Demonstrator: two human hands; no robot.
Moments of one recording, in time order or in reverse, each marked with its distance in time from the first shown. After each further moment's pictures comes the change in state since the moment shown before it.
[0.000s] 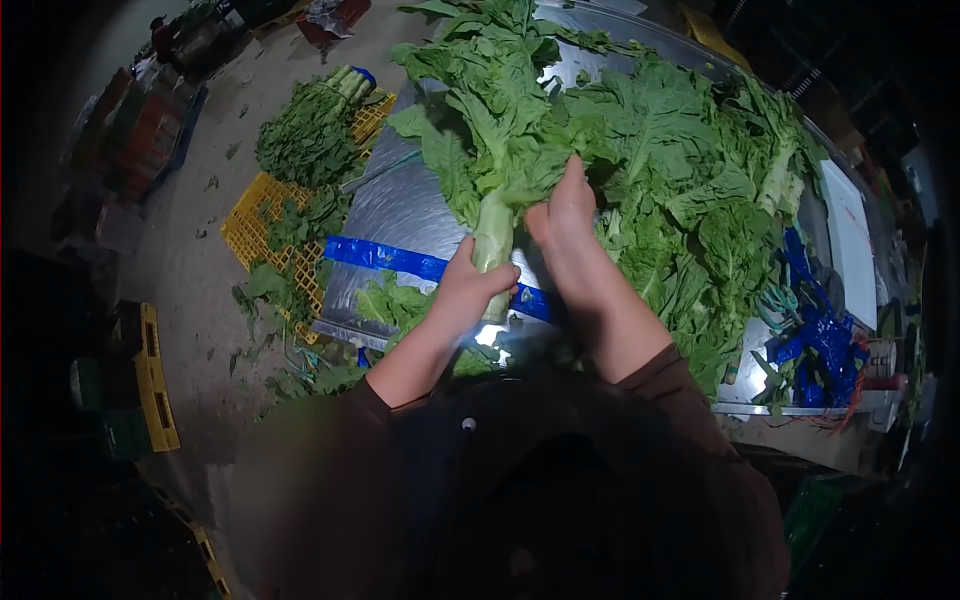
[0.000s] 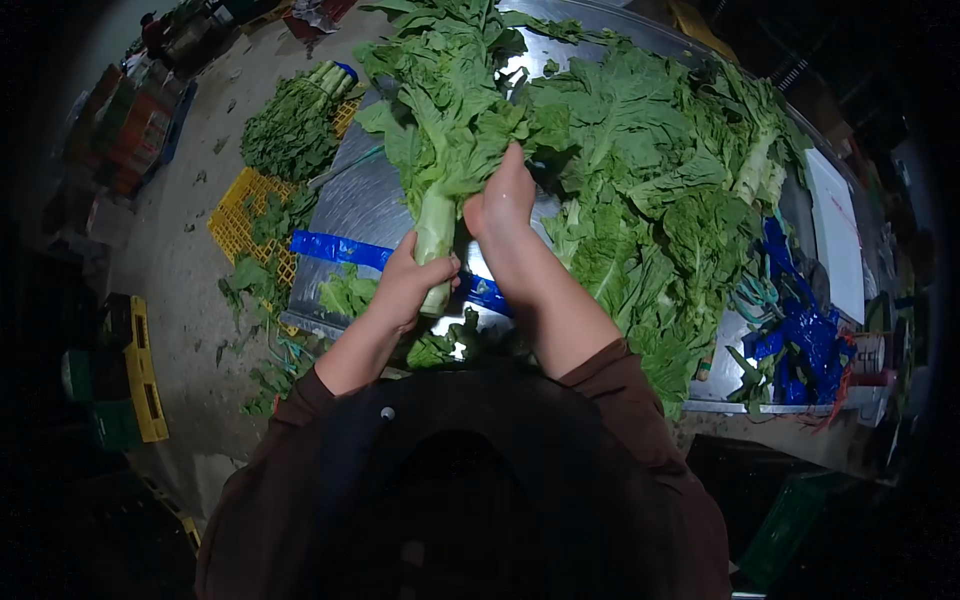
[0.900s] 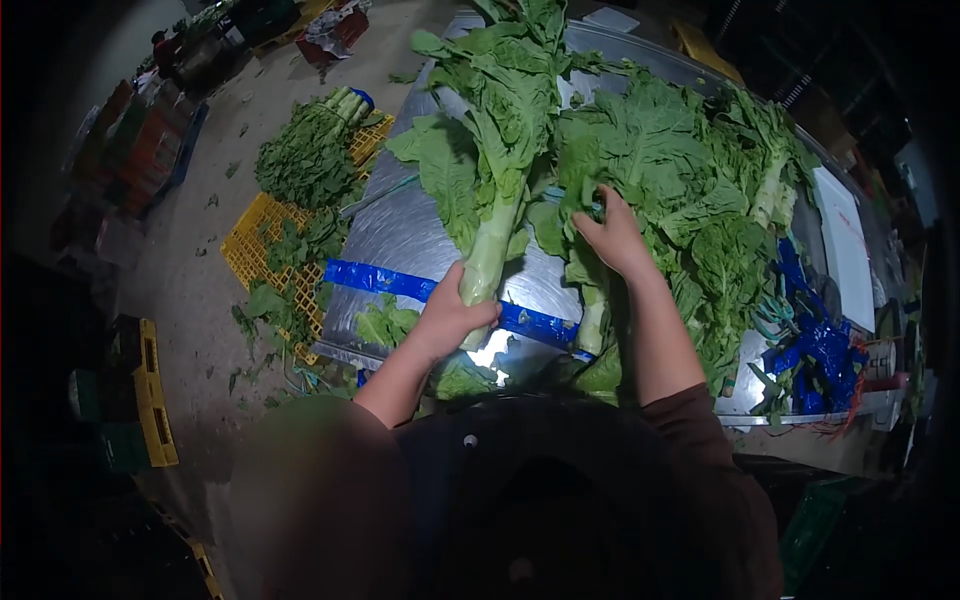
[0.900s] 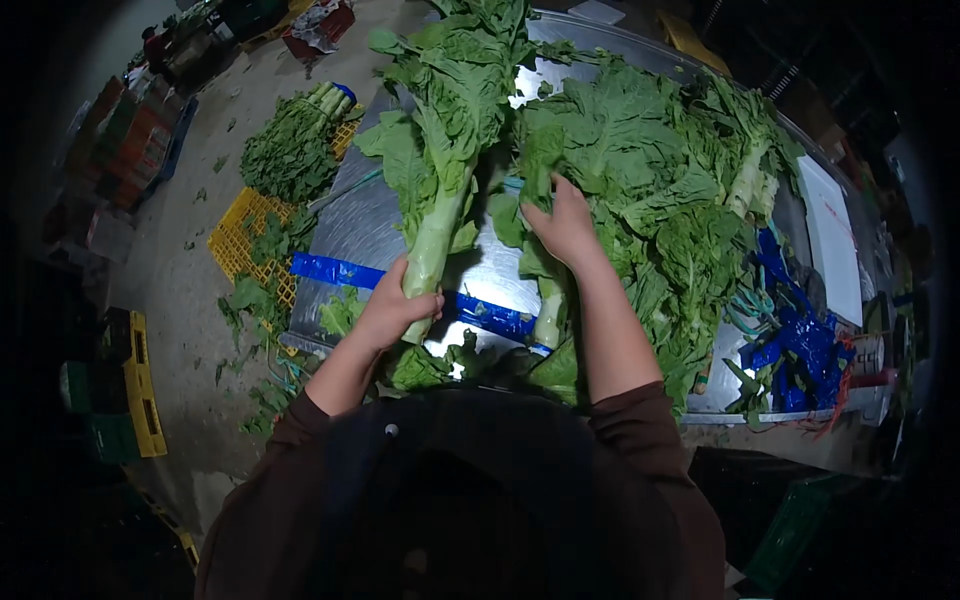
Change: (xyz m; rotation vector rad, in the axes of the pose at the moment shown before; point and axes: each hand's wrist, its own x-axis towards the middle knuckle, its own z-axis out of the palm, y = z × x) left_hand -0.001 0.003 -0.028 0.167 -0.157 0.012; right_hand 0.031 -0.084 -0.079 -1.828 -0.234 -0.404
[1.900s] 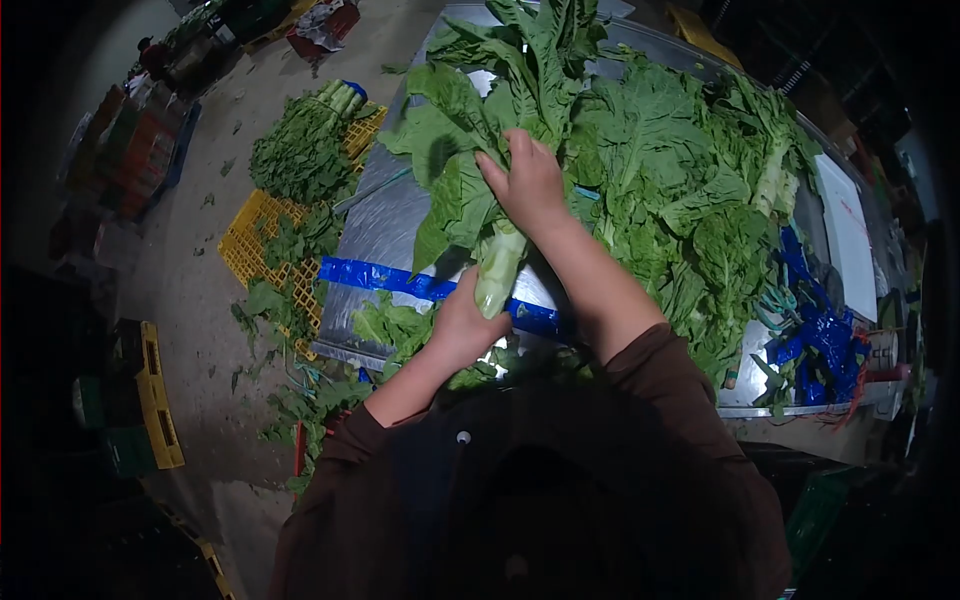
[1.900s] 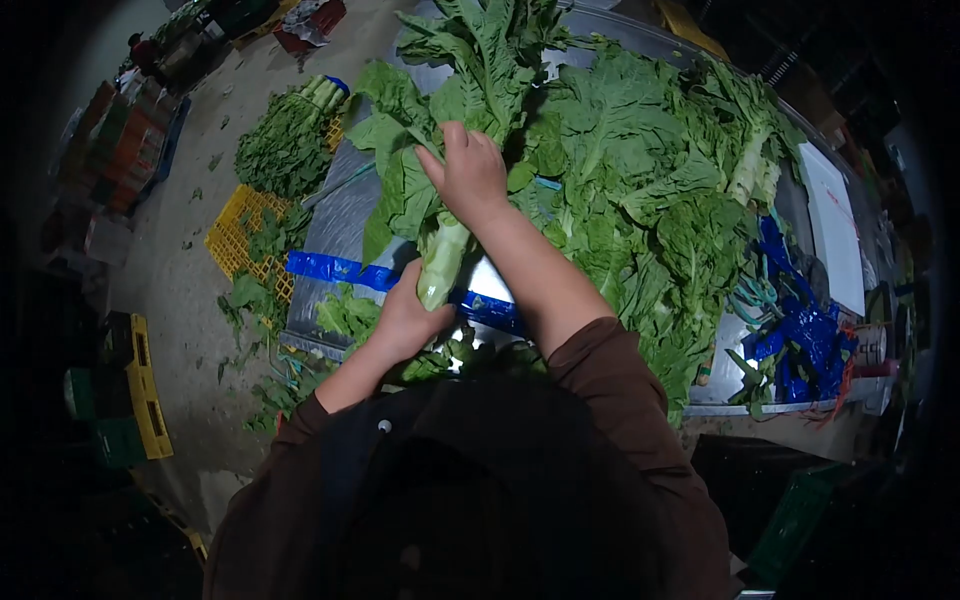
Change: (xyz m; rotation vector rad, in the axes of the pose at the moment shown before) left_hand -0.005 -0.002 0.025 0.690 0.194 0.051; right_hand 0.039 -0.091 0.065 -0.057 0.550 -0.623
